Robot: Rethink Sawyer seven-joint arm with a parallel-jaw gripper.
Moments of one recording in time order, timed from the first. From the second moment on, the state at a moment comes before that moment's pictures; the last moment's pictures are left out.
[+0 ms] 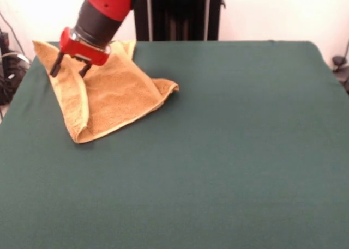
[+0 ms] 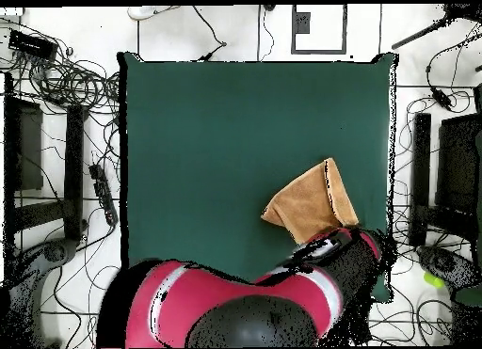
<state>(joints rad) -0.05 -0.12 -0.62 1.53 -0.66 -0.08 2.02</state>
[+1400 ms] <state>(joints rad) -0.97 -0.47 0.18 1.72 -0.40 0.33 2.02</state>
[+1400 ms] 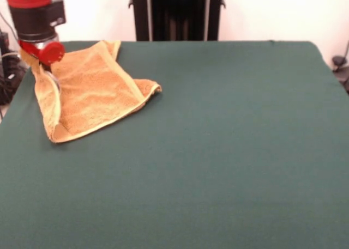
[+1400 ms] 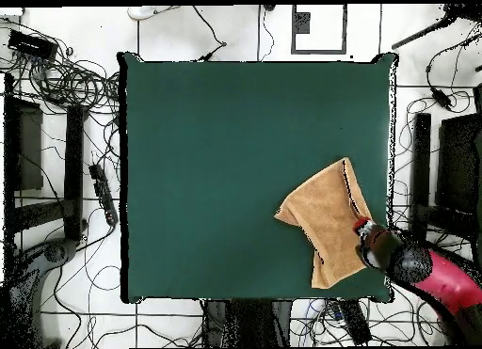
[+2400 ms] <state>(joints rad) -1.26 -0.40 0.45 1.77 -0.34 0.44 2.02</state>
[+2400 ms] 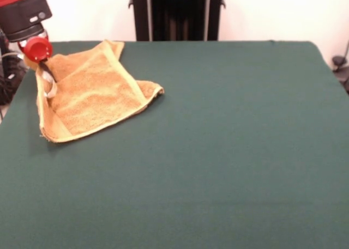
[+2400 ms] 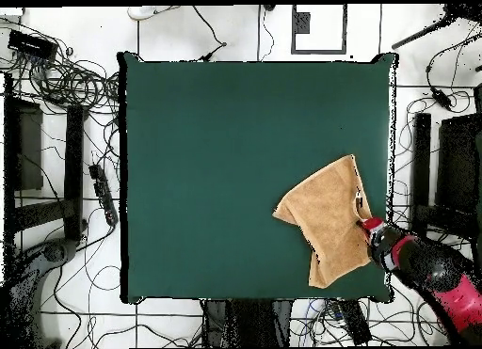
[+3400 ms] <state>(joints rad) -1.31 -0.21 0.64 1.86 -0.34 0.44 2.02</state>
